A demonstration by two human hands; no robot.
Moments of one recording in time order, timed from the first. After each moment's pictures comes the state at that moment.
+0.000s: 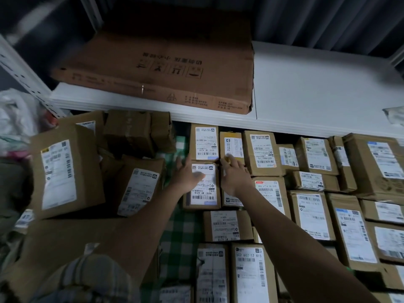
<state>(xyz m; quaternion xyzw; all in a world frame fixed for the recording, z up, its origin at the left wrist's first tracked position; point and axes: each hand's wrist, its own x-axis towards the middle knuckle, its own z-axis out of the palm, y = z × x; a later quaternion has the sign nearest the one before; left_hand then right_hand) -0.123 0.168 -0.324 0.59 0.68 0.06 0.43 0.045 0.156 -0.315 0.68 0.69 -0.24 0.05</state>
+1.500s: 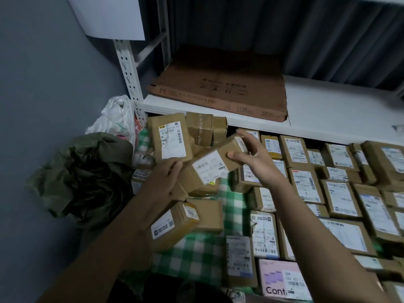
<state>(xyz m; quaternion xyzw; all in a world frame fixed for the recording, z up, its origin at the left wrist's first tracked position) -0.366 -0.021 -0.206 0.63 0.64 0.30 0.33 -0.113 0.010 -0.157 0.51 0.56 -0.51 -0.41</state>
